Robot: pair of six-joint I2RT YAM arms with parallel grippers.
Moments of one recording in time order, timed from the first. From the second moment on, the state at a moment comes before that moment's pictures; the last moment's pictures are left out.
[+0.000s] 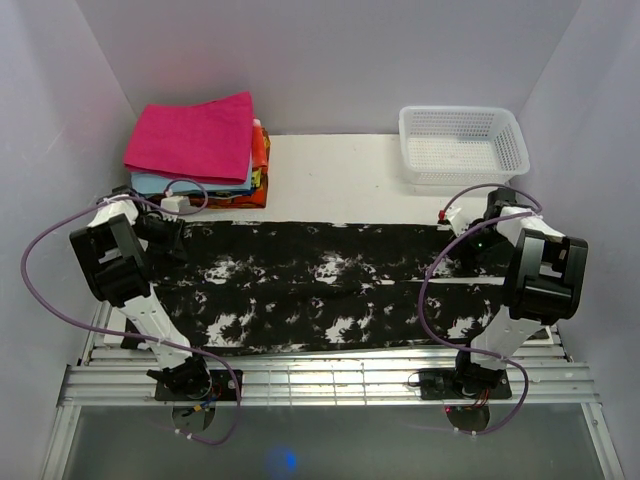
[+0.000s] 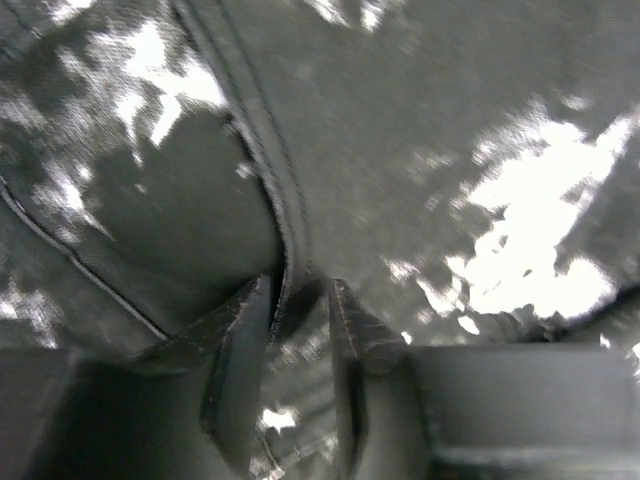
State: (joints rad) left arm 0.43 1.97 1.38 -0.91 0.51 0.75; right arm -0.20 1.73 1.06 -0.70 -0.30 -1.05
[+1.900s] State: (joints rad) left arm 0.44 2.11 1.57 -1.00 0.58 1.59; right arm -0.35 2.24 1.79 -1.14 -0.41 -1.71
